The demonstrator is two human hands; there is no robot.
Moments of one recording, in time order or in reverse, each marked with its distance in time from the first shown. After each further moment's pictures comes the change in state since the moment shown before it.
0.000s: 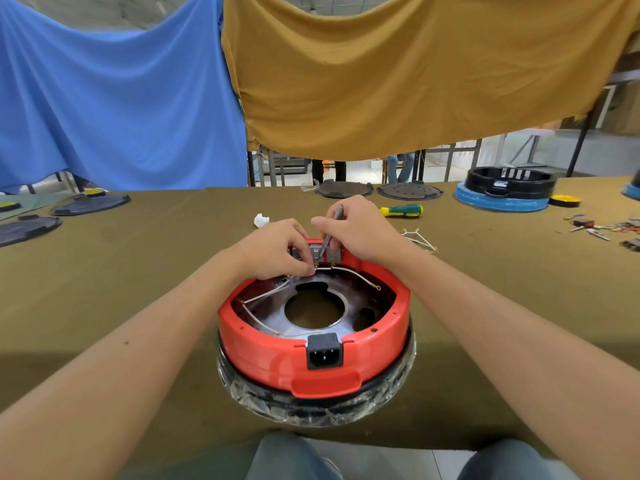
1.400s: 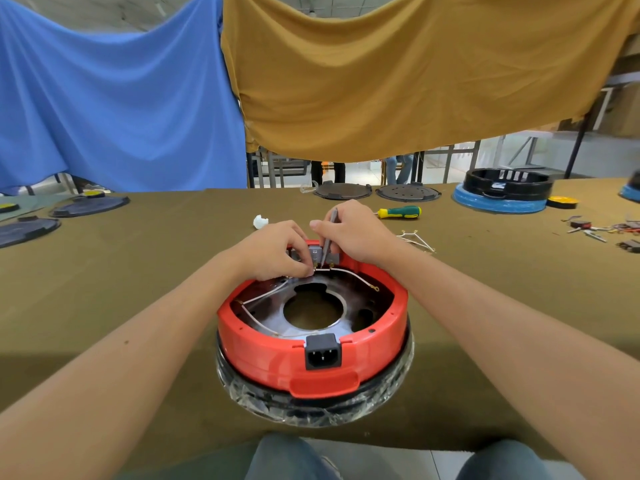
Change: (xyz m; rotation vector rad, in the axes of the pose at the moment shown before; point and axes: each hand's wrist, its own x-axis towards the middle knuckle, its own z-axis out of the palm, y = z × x) left_hand 0.001 -0.001 0.000 -0.013 -0.001 0.010; right_hand 0.003 0.002 0.002 -0.016 -0.055 0.031
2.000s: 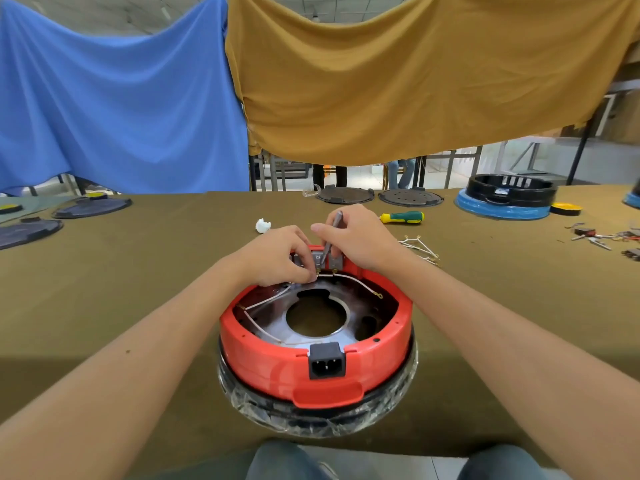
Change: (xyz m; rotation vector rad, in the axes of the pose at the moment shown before) left_hand 0.000 -0.003 0.002 0.004 0.027 0.026; right_hand -0.005 -0.005 -0.001 0.035 0.052 -0.035
